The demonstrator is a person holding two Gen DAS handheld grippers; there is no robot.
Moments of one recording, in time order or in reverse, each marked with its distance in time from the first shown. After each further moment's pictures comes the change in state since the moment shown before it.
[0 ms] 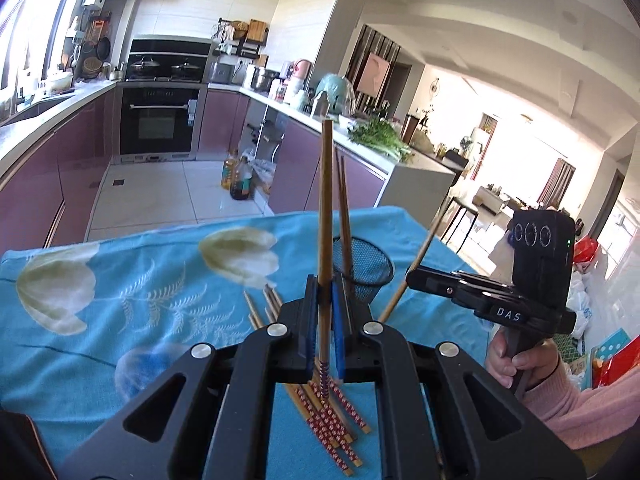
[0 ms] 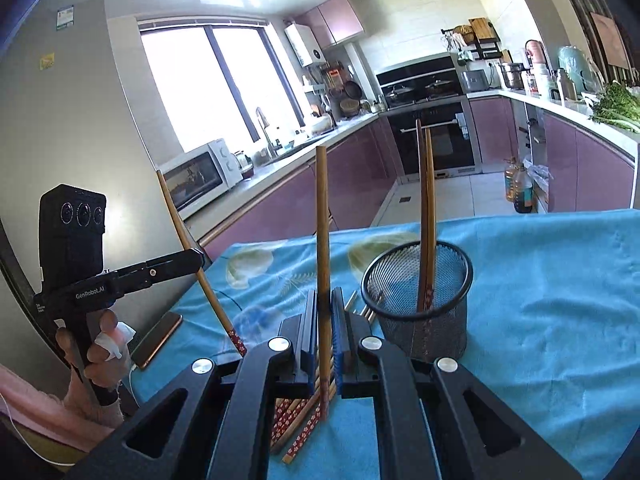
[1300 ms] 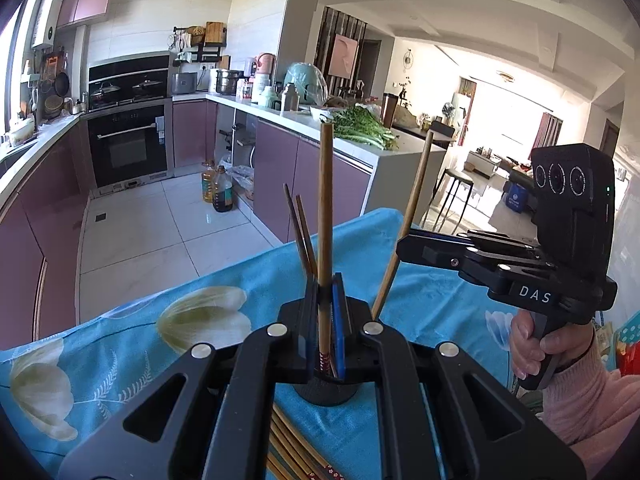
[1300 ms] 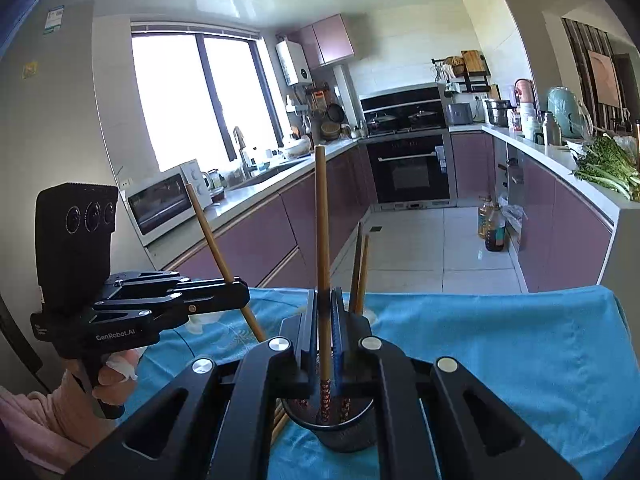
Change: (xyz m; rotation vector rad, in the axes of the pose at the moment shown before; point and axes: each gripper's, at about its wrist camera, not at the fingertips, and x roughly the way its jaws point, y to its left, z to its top) left arm 0.098 -0.057 0.071 0.176 0.082 -0.024; right arm 0.005 -0.046 0.067 -0.074 -0.014 -0.112
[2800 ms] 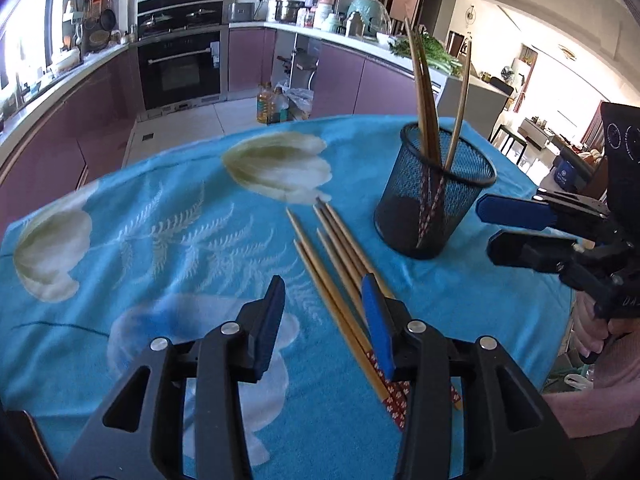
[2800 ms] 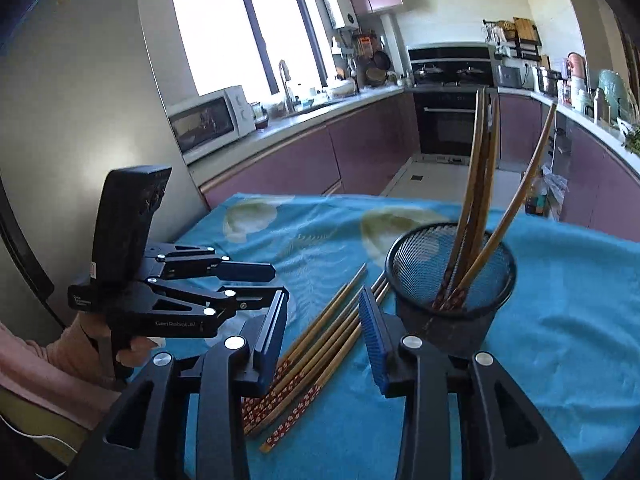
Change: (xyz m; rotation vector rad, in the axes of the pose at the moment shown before) left arm 0.009 0.069 -0.142 -0.139 0.235 0.175; right arm 0.046 0.072 -0.088 -0.072 0.232 0.119
